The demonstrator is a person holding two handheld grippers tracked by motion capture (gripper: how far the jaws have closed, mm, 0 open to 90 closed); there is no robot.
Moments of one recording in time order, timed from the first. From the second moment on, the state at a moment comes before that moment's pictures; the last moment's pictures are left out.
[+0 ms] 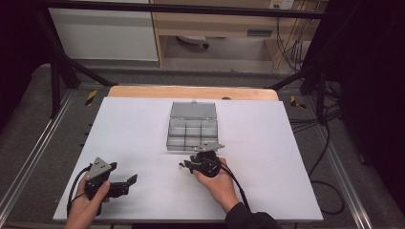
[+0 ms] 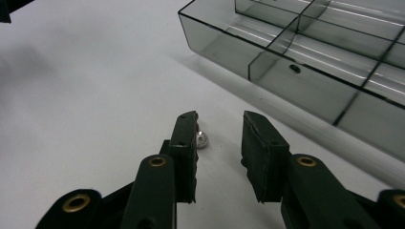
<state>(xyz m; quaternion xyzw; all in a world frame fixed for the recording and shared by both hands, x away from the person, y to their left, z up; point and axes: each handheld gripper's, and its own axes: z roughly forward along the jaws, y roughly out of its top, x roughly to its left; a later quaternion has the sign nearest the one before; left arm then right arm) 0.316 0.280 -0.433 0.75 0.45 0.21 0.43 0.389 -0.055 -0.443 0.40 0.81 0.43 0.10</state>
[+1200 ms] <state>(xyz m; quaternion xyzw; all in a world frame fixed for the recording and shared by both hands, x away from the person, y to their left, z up) 0.316 0.280 -0.433 0.76 0.45 0.20 0.43 0.394 -0.048 -0.444 0.38 0.81 0.43 0.09</state>
